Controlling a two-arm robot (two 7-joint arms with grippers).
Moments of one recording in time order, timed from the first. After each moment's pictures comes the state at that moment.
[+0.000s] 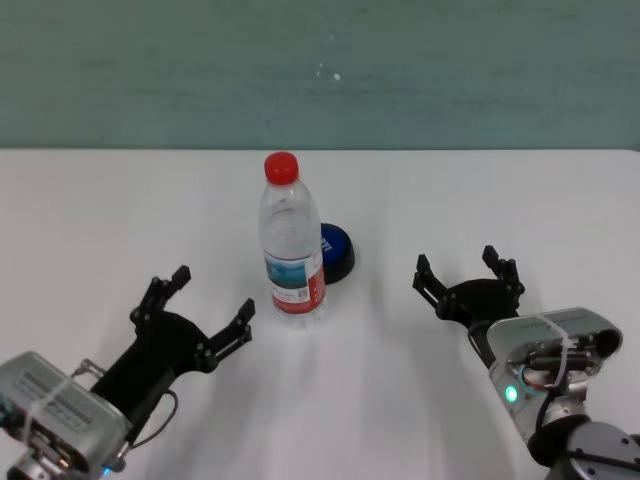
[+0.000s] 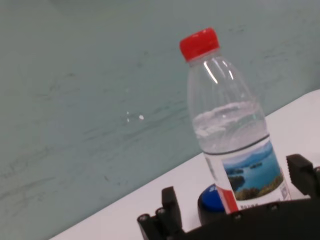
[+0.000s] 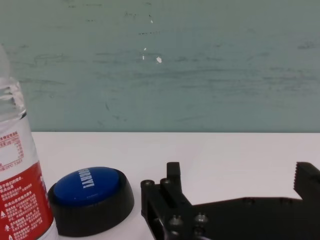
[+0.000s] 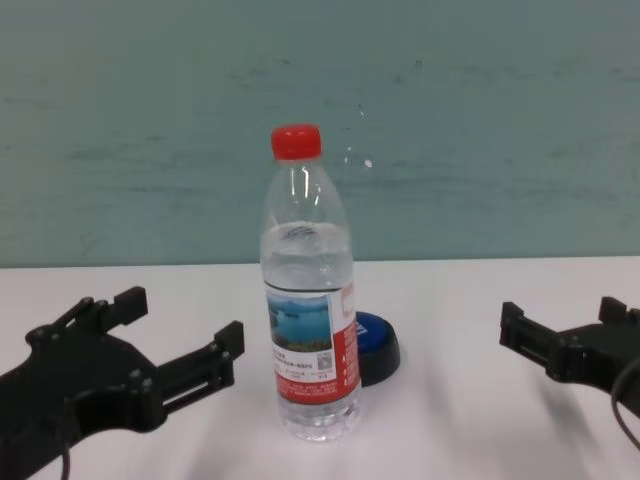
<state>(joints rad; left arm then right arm) 0.18 0.37 0.18 -1.70 0.02 -0.28 -0.27 -0.06 0.16 -0.26 -1.64 0.19 -0.04 -0.06</state>
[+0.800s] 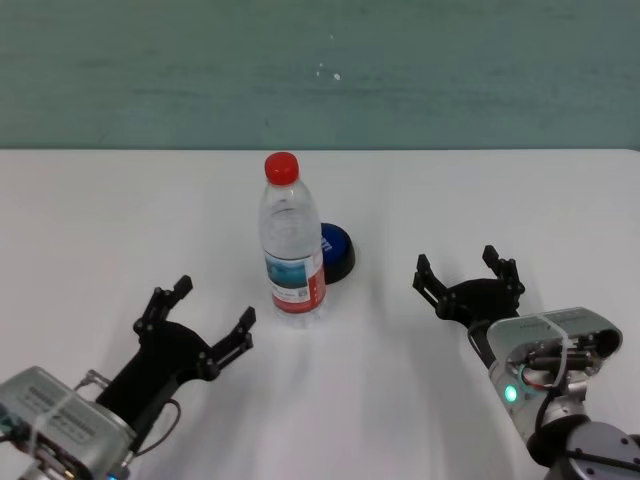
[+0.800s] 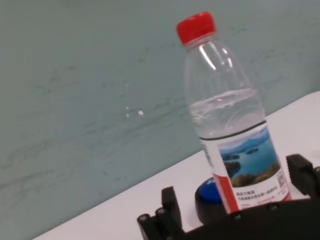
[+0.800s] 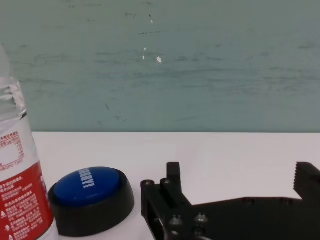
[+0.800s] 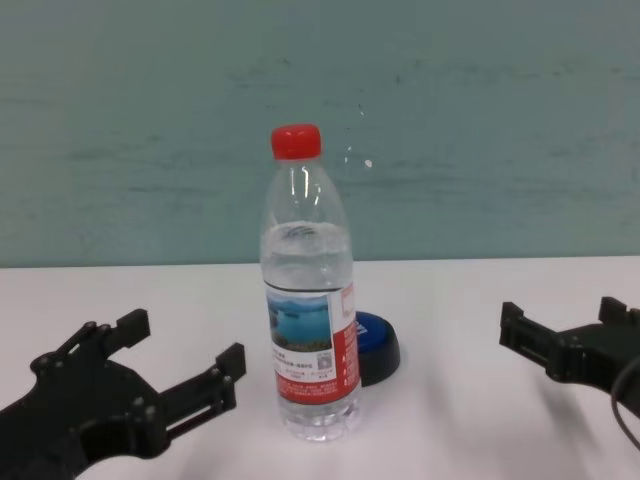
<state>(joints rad) 0.18 0.34 0.17 -1.65 0.00 -0.34 -0.27 -0.06 0.16 -0.26 -1.64 0.19 -0.04 -0.06</state>
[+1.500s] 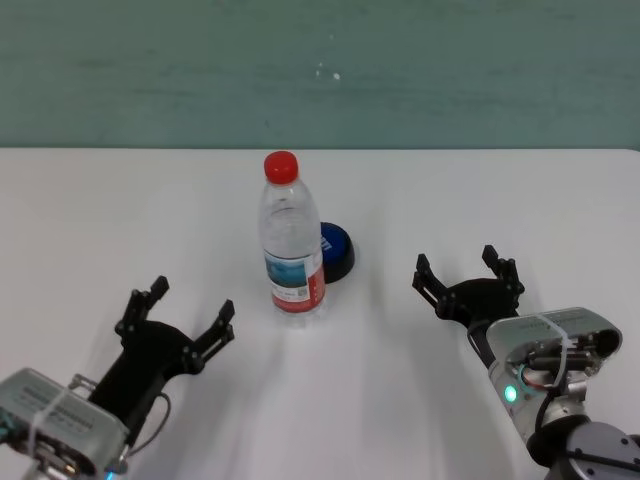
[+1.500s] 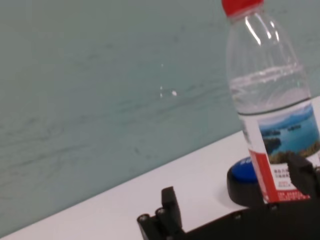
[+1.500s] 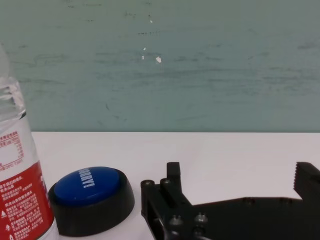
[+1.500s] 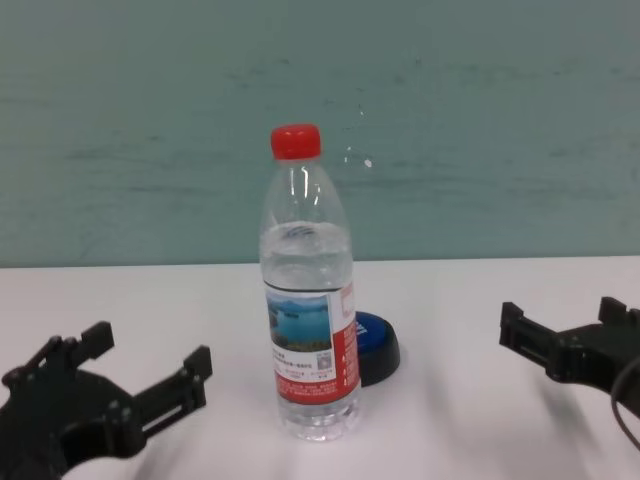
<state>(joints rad) 0.19 0.29 0.14 -1.62 0.03 -0.33 -0.22 -0.06 0.16 -0.26 -1.64 0.19 -0.04 -0.06</state>
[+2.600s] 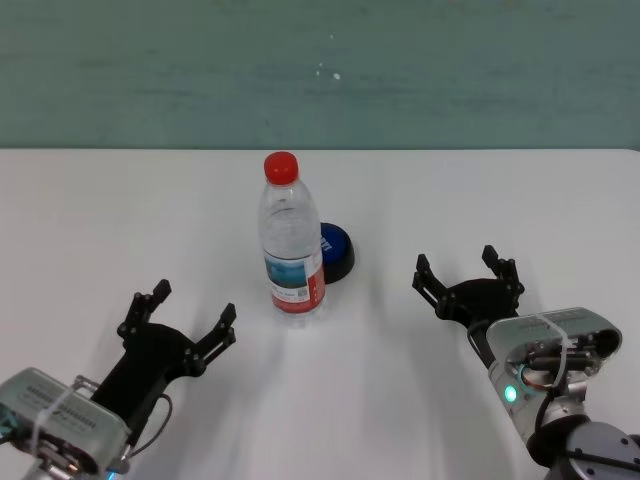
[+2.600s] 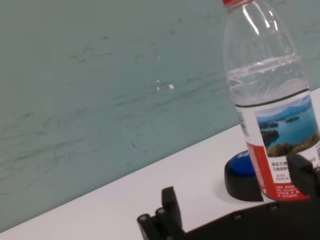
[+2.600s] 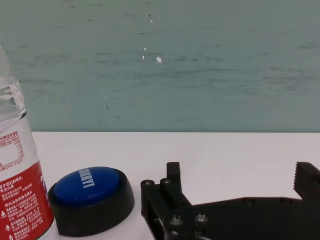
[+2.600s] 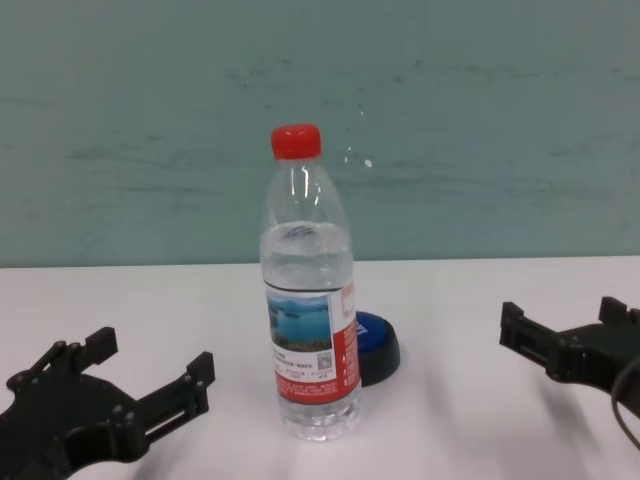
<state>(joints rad) 0.18 0.28 0.14 -1.60 0.04 -0.31 -0.22 -0.06 0.16 -0.26 -1.64 0.19 -0.04 -0.06</state>
